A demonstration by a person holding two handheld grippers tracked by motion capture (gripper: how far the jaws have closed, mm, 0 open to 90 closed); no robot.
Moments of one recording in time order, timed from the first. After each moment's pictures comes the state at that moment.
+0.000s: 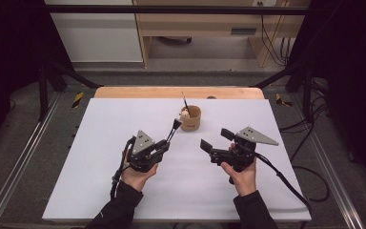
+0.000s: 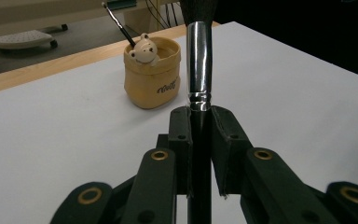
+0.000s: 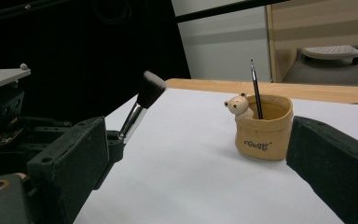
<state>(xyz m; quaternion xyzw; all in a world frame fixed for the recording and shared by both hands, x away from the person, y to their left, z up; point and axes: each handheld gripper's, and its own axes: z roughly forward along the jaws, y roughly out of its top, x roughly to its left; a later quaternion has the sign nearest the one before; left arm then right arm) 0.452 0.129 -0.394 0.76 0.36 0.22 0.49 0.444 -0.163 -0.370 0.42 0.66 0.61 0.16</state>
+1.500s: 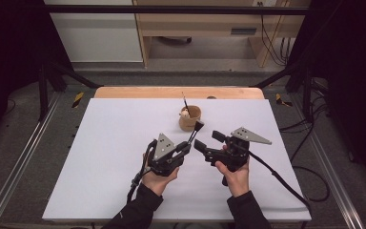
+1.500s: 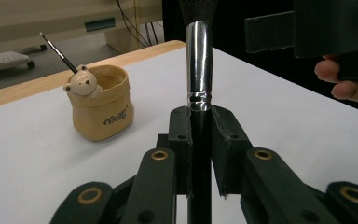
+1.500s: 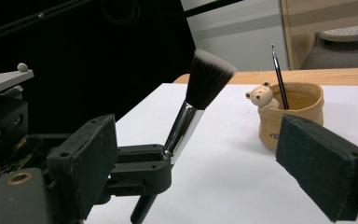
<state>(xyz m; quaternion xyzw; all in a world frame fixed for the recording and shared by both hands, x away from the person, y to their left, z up) 0.439 0.076 -0.391 0.76 0.33 0.21 0.53 0.446 -0.149 -0.374 0.43 0.65 0.62 0.12</state>
